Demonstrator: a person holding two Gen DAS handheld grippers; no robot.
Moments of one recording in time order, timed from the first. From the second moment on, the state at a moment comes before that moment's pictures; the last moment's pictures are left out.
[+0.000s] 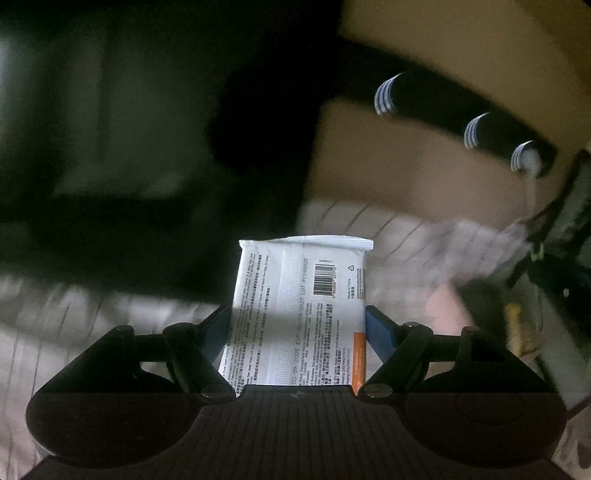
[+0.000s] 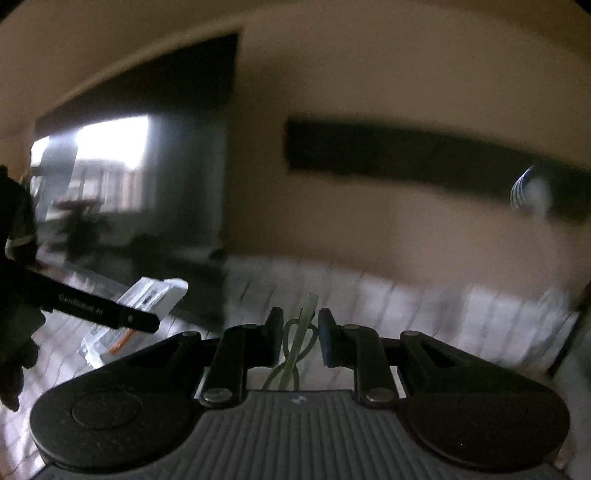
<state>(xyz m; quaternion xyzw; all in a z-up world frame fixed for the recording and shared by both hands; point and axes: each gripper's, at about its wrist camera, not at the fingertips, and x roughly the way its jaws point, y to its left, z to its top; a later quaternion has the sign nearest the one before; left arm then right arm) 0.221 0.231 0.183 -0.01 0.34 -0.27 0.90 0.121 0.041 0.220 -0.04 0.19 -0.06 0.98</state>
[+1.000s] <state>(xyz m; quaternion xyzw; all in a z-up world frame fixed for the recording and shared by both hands) 0.212 -0.216 0.053 0.19 0.46 -0.49 0.72 0.024 -0.182 0.151 0.00 0.26 -0.25 0.93</state>
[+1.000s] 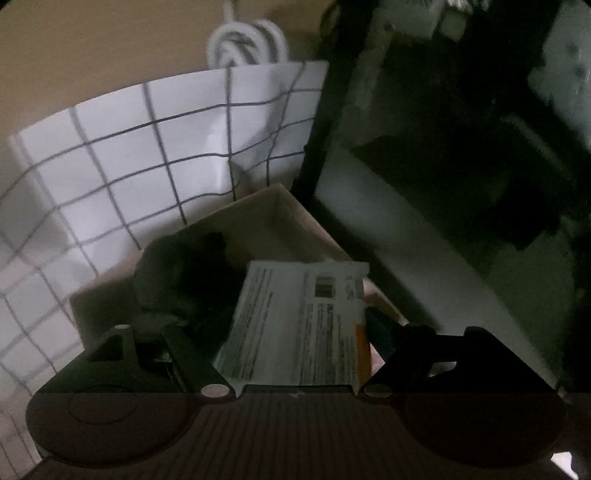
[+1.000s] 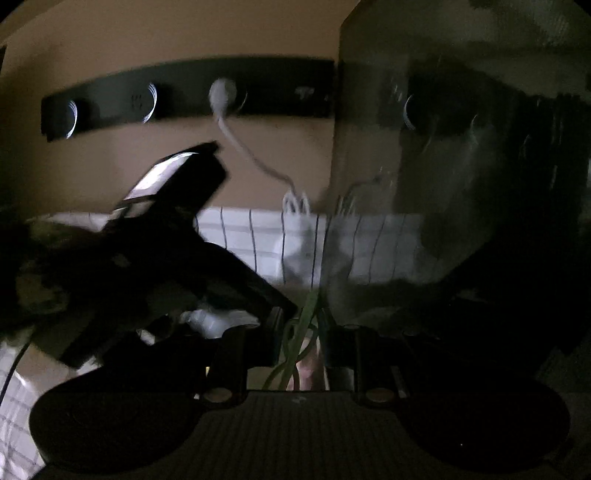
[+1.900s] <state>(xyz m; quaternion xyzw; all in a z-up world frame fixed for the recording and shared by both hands) 0.191 -0.075 0.133 -0.02 0.43 -0.48 0.77 0.011 -0.174 0.074 0.03 0.42 -0.15 0.90</state>
